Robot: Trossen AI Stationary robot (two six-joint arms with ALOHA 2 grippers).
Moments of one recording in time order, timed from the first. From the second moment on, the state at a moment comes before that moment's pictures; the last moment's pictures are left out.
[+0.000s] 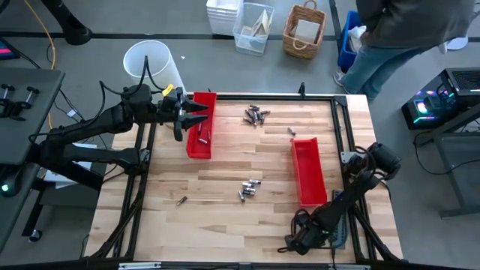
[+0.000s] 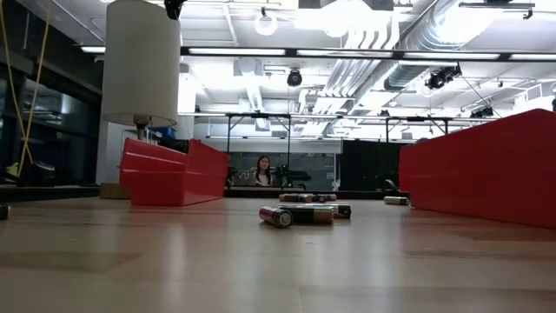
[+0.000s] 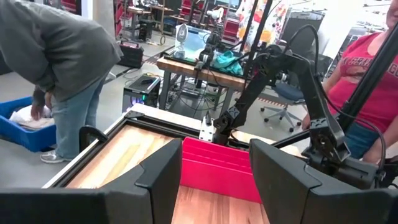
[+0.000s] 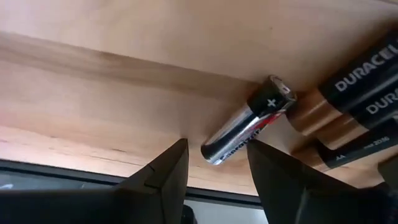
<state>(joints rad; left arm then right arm) 0.33 0.91 0.98 -0.16 0.20 -0.18 0.82 1.86 1.04 -0.46 -0.30 2.21</state>
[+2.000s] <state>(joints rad) 0.33 0.81 1.14 0.00 0.31 -0.31 -0.23 2.15 1.75 0.07 -0.13 0.70</state>
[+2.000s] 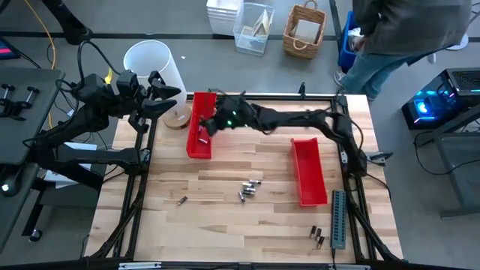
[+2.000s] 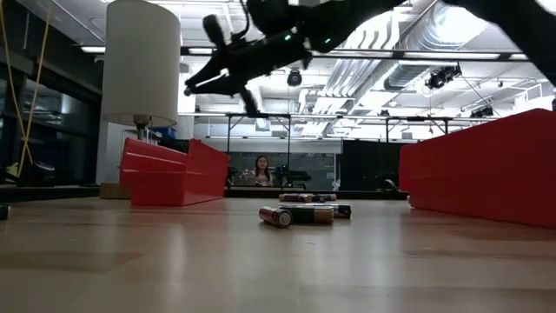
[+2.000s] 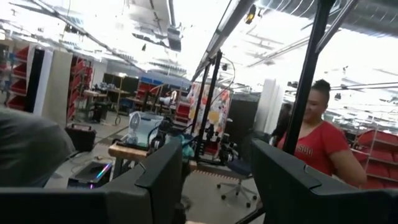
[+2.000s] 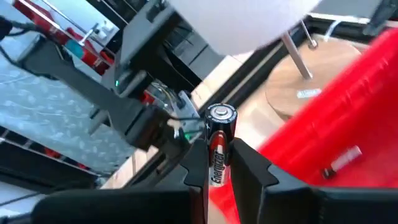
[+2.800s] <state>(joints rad) 0.33 0.82 1.14 0.00 0.30 -0.30 -0.18 2.18 2.18 -1.05 -0.16 0.11</state>
